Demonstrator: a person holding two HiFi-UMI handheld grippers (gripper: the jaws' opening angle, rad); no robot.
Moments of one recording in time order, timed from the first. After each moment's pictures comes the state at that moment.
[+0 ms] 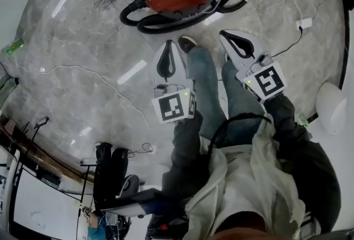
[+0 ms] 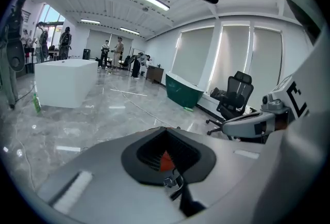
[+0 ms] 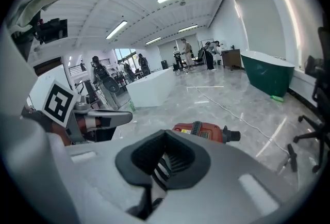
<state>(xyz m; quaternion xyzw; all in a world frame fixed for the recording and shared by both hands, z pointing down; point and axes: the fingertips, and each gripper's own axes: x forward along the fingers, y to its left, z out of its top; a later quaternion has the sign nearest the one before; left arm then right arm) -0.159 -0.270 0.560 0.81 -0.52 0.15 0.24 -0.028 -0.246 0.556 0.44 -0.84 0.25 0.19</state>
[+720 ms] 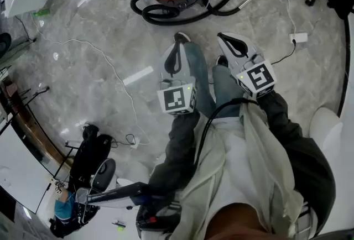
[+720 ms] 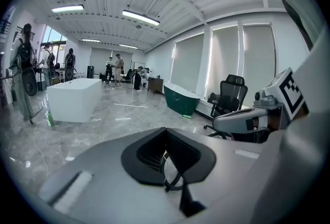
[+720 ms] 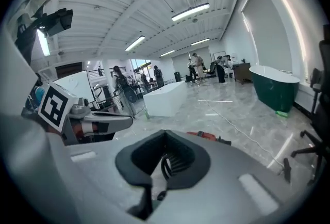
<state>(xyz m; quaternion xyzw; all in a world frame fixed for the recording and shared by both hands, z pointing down) -0.070 -0.123 0.423 0.80 -0.56 0.13 0.18 0.047 -0.121 0.427 0.39 -0.88 0.21 0.15</state>
